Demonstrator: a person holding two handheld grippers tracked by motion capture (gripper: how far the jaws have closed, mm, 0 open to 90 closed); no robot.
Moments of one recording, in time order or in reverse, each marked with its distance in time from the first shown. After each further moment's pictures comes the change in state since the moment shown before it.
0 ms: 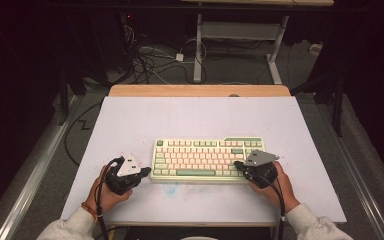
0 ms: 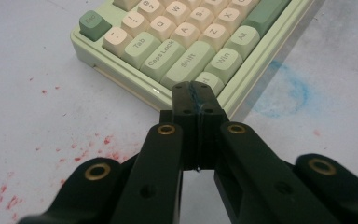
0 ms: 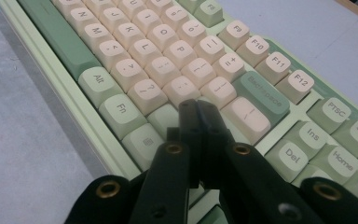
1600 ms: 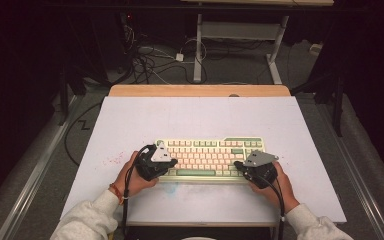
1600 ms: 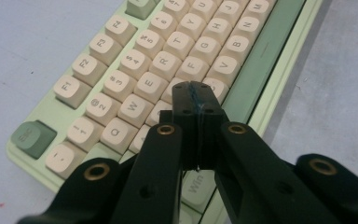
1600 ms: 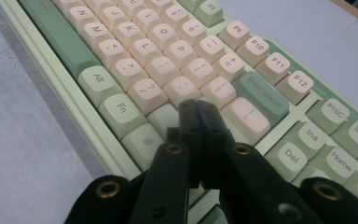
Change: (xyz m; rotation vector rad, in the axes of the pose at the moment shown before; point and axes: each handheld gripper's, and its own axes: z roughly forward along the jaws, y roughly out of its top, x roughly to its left) left arm -0.011 0.067 0.051 0.034 -0.090 0.106; right arm 0.002 0.000 0.000 0.001 -0.007 -0.007
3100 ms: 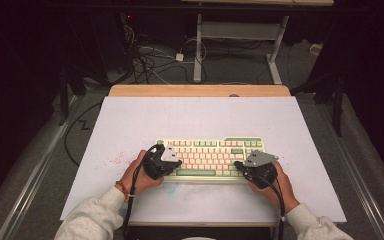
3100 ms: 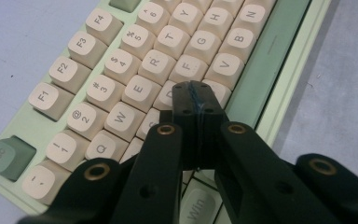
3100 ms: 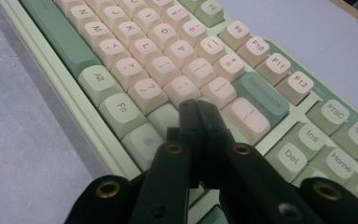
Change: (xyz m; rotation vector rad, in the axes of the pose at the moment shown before) left arm -0.001 0.007 0.015 0.058 -0.008 0.028; right arm 0.000 0.000 0.000 0.000 -0.002 -0.009
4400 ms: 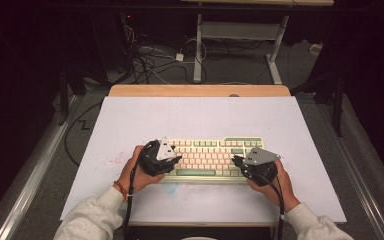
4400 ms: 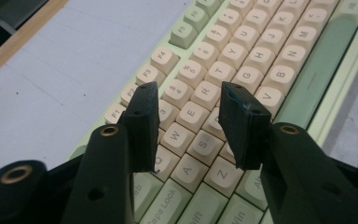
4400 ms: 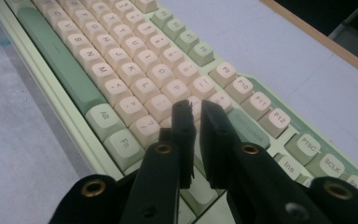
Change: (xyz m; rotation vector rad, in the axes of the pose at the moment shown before) left arm 0.003 0.002 -0.015 -0.126 0.175 -0.032; right arm 0.002 0.017 -0.011 -0.073 -0.032 -0.015
